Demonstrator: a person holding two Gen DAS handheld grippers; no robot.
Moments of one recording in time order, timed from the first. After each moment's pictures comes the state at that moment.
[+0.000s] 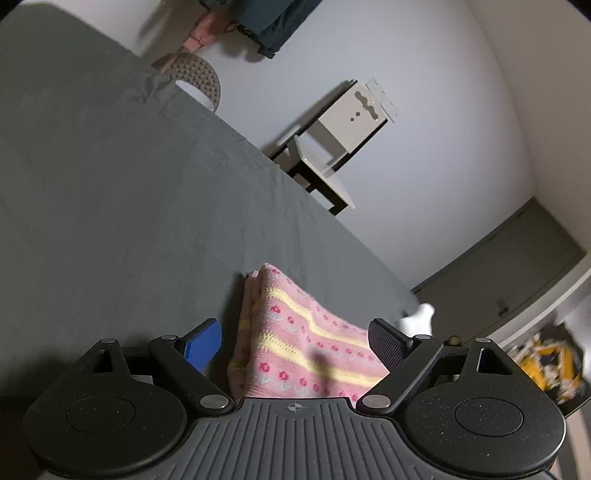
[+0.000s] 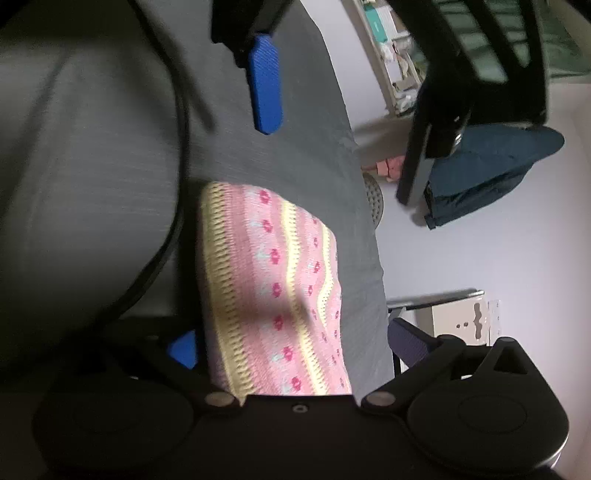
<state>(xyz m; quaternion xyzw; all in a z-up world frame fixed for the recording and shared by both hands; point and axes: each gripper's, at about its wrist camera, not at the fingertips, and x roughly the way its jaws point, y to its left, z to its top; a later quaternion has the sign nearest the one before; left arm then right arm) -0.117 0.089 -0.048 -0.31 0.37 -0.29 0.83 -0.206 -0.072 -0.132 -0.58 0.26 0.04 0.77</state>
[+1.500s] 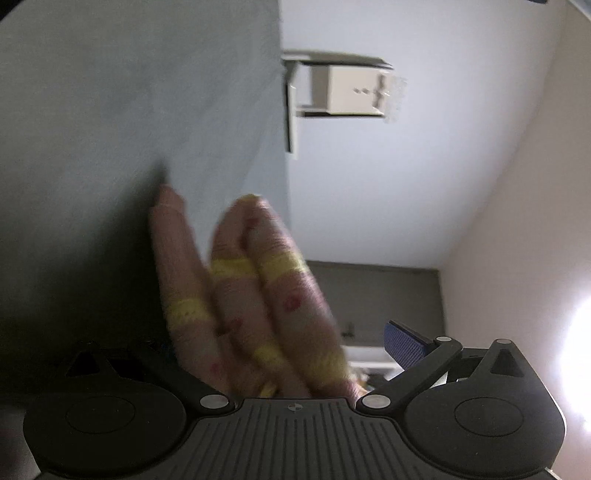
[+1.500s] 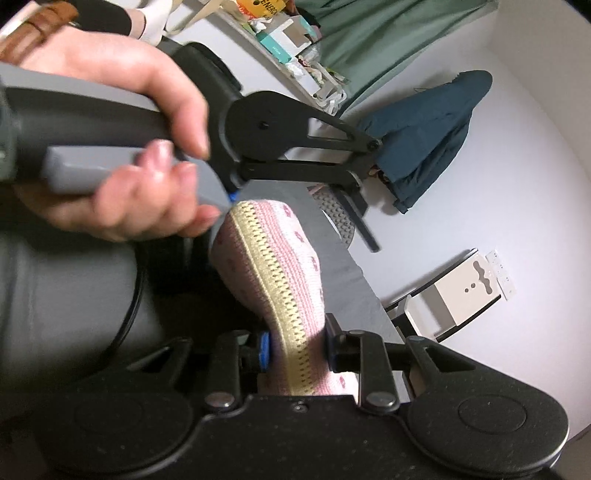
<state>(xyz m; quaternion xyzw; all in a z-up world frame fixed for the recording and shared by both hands) -0.050 -0.045 -0.170 -0.56 0.46 -0.38 0.58 -0.231 -0.095 -0.074 -0.43 0.22 0.02 0.87</state>
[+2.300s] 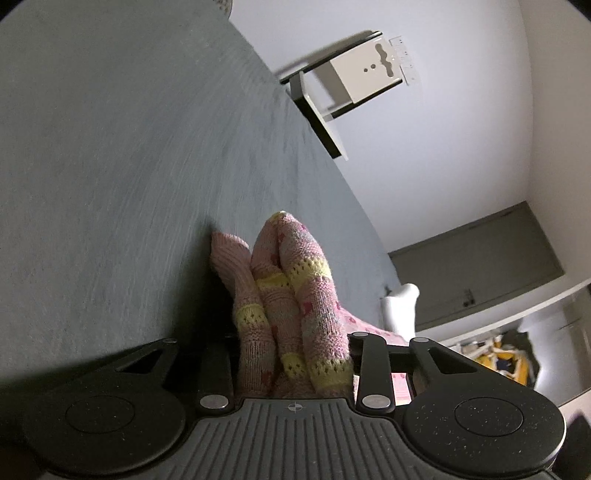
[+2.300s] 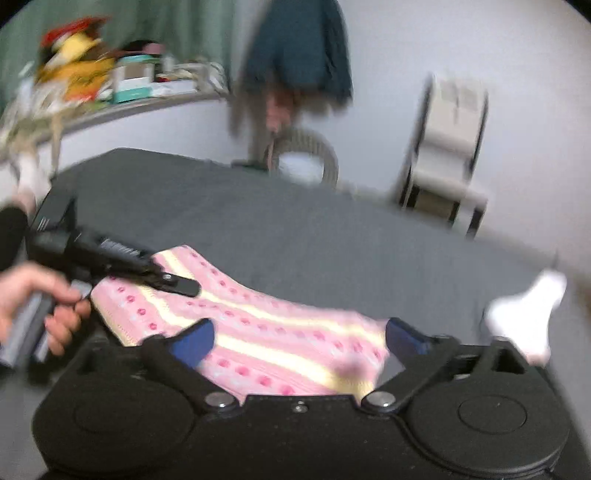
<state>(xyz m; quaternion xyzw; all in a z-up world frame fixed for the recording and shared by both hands) -0.056 -0.069 -0.124 -0.35 0.45 -0.33 0.75 -0.229 -0.266 0.016 -0.01 0.33 -0.02 0.94</state>
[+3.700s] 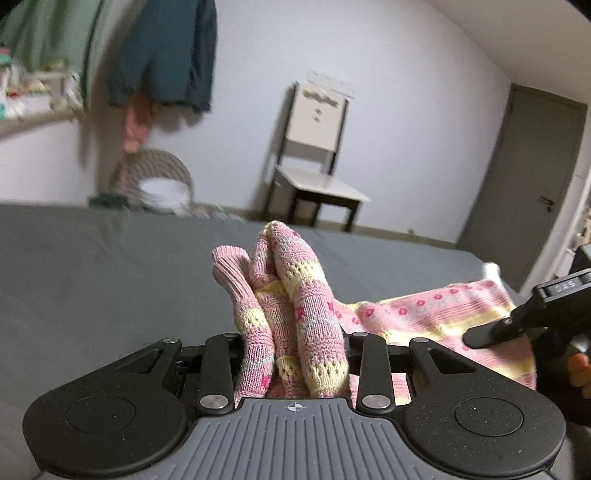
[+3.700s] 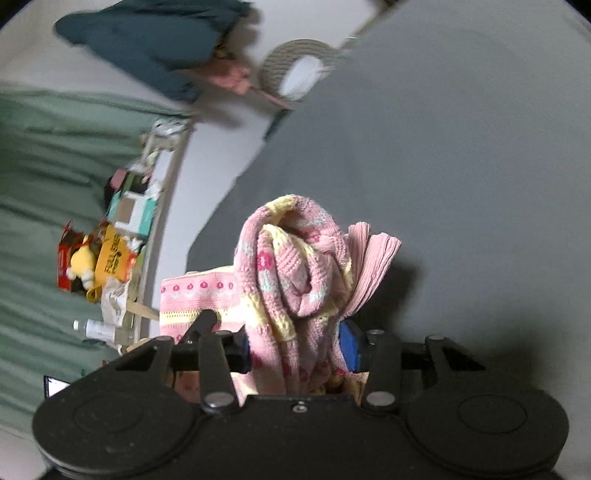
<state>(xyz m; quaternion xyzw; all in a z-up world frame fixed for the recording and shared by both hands) -0.046 0.049 0.029 -0.05 0.26 -0.27 0.93 -0.121 -0.312 -0.042 0.47 0.41 0.12 0.77</state>
